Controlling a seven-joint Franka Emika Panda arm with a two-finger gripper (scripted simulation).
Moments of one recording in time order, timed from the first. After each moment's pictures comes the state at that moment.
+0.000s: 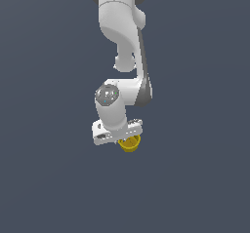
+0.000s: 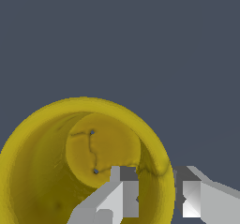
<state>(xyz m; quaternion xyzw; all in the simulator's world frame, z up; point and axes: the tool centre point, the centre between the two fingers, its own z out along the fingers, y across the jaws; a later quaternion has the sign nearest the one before) 0.063 -0.022 0.072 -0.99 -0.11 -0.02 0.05</state>
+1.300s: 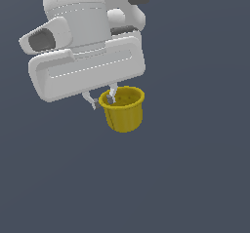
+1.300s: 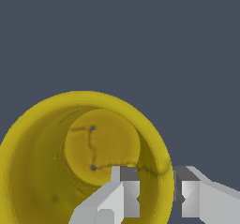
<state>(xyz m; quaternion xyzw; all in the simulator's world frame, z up) 0.120 -0.047 0.398 -0.96 -0.21 -0.18 0.04</state>
